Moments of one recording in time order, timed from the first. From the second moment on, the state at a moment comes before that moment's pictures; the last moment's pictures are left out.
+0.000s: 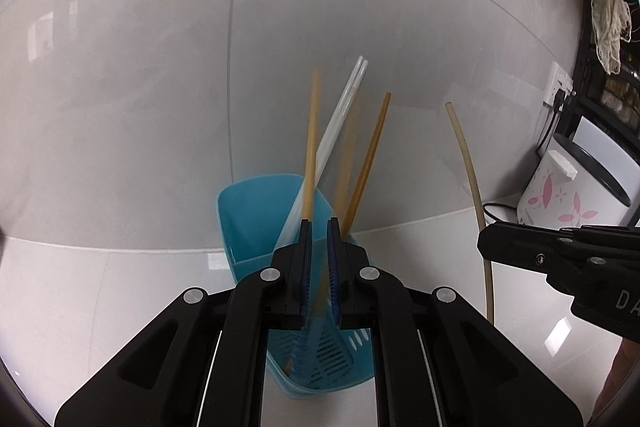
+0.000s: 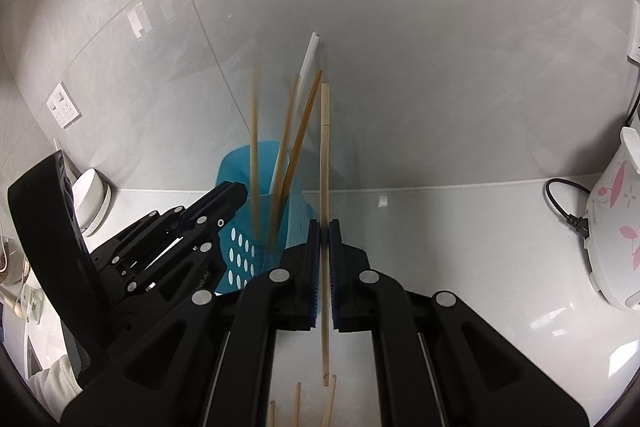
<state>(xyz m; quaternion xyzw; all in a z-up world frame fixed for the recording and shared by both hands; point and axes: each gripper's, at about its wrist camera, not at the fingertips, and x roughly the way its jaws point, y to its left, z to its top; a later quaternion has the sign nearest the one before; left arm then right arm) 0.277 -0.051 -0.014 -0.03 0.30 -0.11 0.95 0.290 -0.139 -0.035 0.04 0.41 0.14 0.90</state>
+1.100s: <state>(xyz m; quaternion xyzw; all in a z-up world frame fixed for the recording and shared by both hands) 0.237 0.005 0.006 -0.04 0.39 -0.03 0.92 0.304 -0.114 -0.008 0.09 0.35 0.19 0.92</state>
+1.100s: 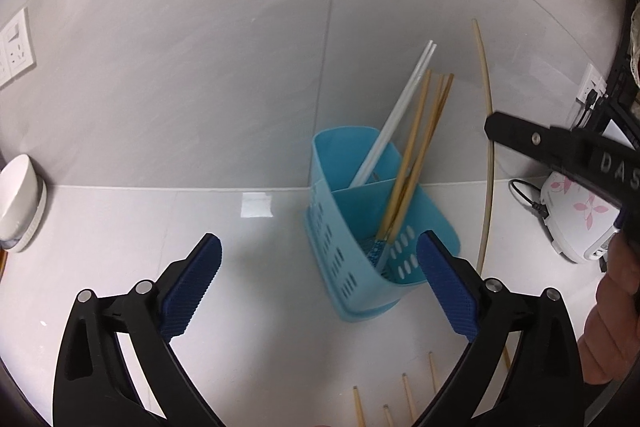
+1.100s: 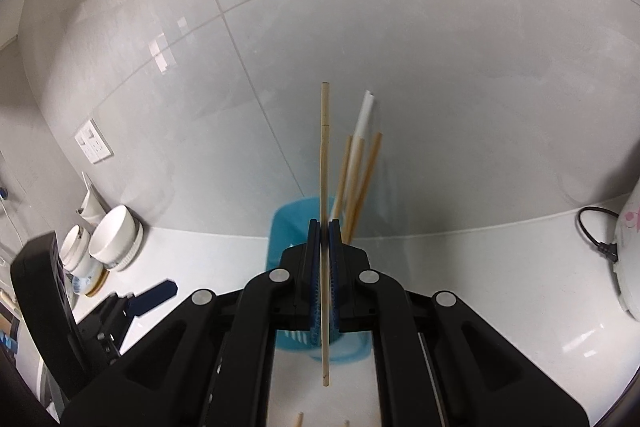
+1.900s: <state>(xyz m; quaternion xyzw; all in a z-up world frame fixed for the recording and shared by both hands) 0.244 0.028 -0.010 -0.06 0.40 0.00 0.91 0.310 -0.085 -0.045 0.08 0.31 0.17 0.93</state>
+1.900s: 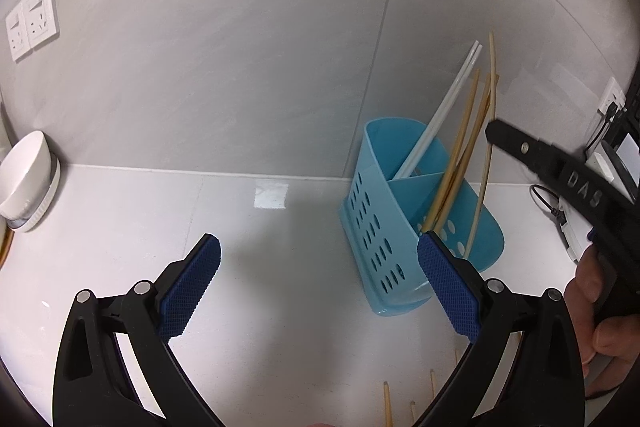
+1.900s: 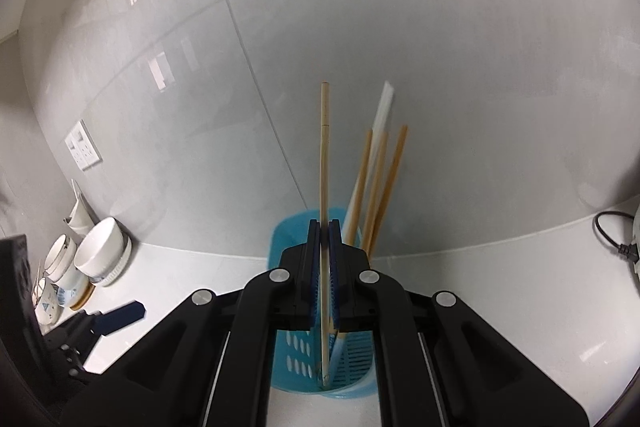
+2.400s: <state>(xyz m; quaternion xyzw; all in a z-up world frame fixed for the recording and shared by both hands) 0.243 0.031 -0.010 -0.07 0.40 0.00 0.91 0.305 -0.079 -0.056 0.05 0.33 0.15 0.93</state>
